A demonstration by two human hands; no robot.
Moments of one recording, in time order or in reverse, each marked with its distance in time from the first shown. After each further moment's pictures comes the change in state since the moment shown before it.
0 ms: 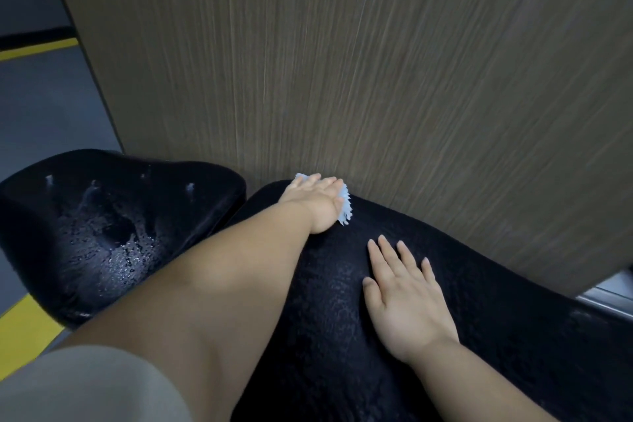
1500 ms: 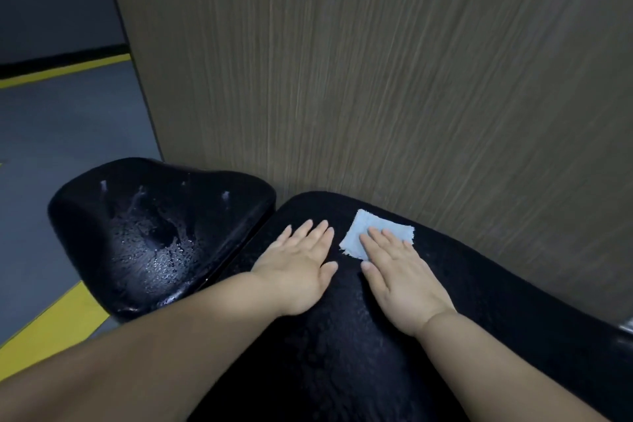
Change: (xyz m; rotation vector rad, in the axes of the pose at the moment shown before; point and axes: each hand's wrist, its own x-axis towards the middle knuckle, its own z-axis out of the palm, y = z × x) left_hand -0.111 -0.031 0.028 -0.031 -0.020 0.034; right_hand 0.043 -0.014 -0.002 0.034 0.030 -0.281
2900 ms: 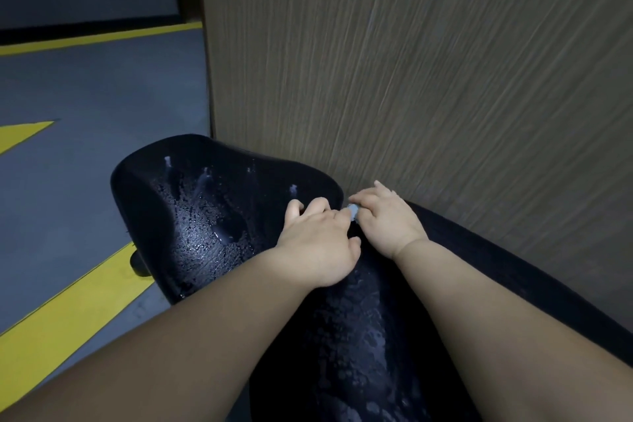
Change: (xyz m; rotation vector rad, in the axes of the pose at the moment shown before) left_hand 0.007 -0.077 -0.013 -0.096 0.257 -0.150; right_hand 0.152 -0.084 0.023 0.187 0.021 -0.064
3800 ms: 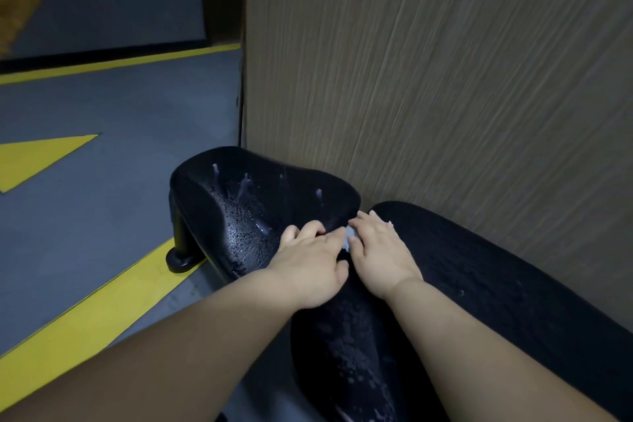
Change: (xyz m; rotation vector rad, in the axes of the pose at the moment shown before) left_hand -0.074 -0.021 -0.010 -0.063 0.016 0.015; right_hand -0.072 -0.052 0.021 0.001 0.024 -0.029
